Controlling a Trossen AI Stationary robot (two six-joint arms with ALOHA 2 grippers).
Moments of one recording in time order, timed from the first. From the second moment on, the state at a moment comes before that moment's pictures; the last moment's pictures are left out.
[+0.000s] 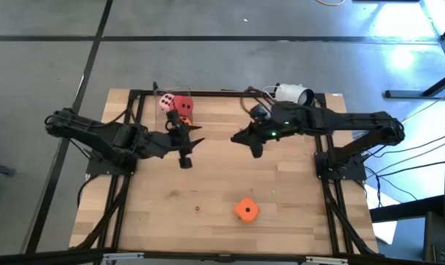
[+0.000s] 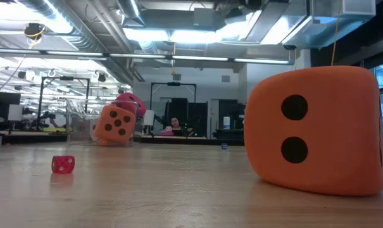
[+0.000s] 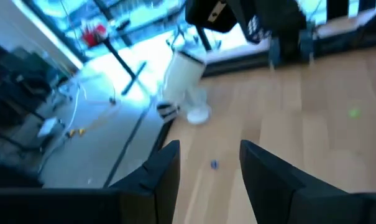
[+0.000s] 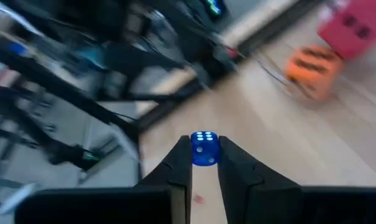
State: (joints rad) left arm -0.23 1.16 1.26 -0.52 -0.72 0.11; right arm 0.05 1.38 1.39 -0.41 -0.05 0.67
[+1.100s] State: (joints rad) left arm -0.25 1.25 1.26 0.10 -0.56 0.46; right arm 0.10 1.36 1.39 -0.09 -0.15 0.91
